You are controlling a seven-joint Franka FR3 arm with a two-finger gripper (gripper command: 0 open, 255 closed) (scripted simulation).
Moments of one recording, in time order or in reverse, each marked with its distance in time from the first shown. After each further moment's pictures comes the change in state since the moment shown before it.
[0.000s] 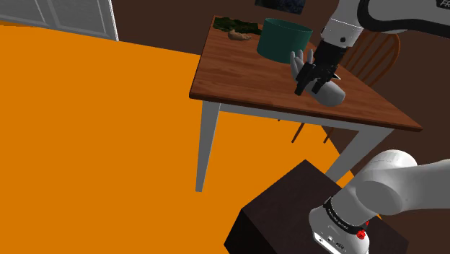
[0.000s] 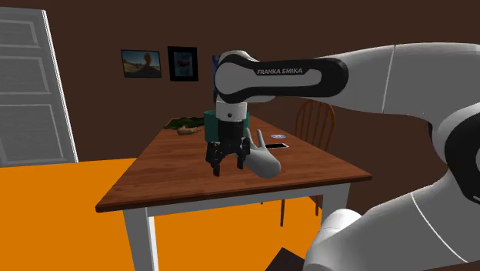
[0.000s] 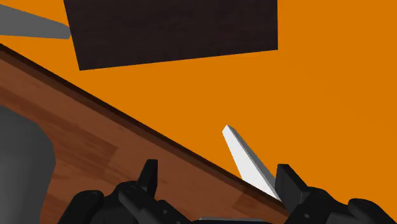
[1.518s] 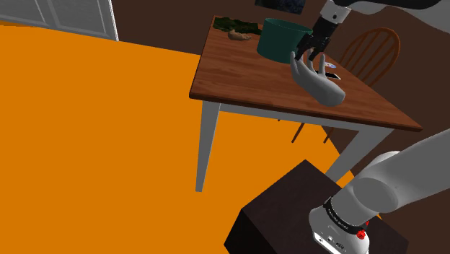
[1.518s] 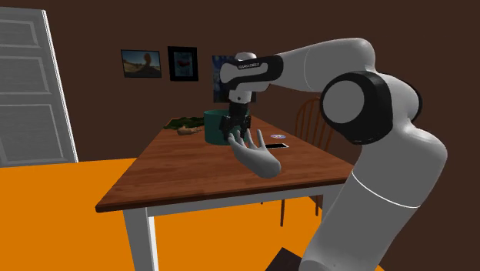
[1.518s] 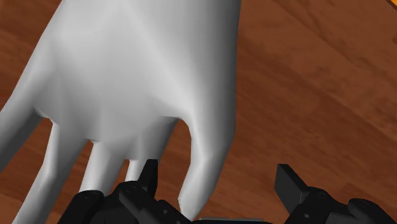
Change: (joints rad) arm -0.077 0.476 -0.289 0.448 -0.055 0.164 -0.341
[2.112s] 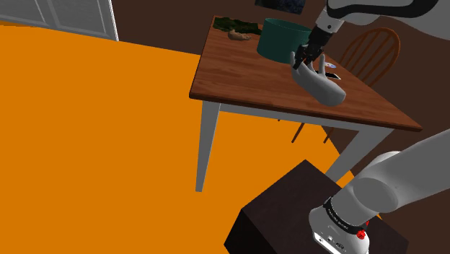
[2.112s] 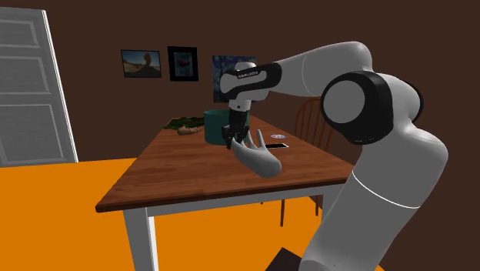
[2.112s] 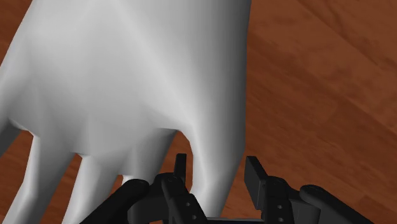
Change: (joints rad) arm -0.002 -0.004 -0.004 -0.085 0.000 0.085 -0.008
